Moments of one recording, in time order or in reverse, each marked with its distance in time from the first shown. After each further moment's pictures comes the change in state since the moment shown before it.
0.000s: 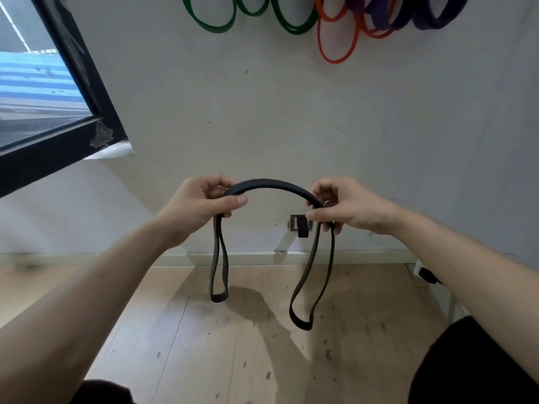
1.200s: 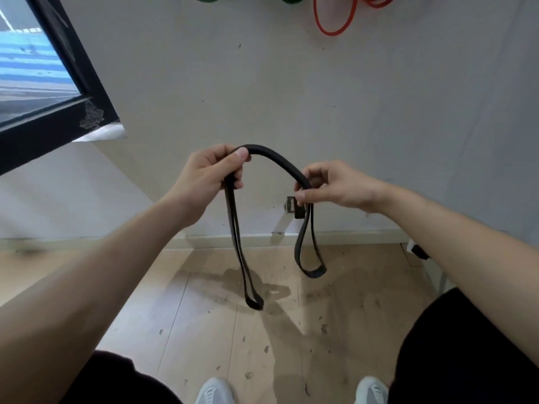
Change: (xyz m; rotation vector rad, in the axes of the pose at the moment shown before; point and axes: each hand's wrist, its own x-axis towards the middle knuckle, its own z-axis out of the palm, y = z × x) left_hand 0.004 0.013 0.029 -0.127 0.089 0.062; right_hand 0.007 0.010 0.004 -0.007 -0.071 -0.028
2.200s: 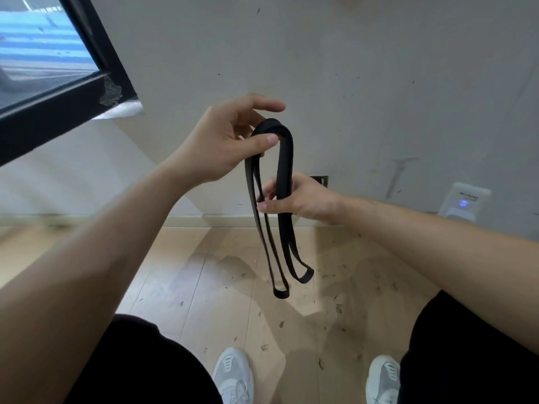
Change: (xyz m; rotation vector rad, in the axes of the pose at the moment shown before) left_hand -0.008 0.024 -0.013 0.407 -0.166 0.330; right_hand 0.026 0.002 0.100 0.164 -0.095 -0.013
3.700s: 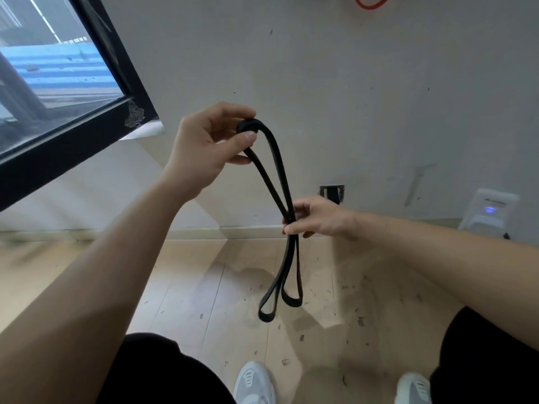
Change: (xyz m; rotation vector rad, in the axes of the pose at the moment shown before) left_hand -0.008 -0.014 -0.035 -0.128 0.230 -0.082; right_hand 0.012 0.033 0.000 -0.033 -0.062 0.119
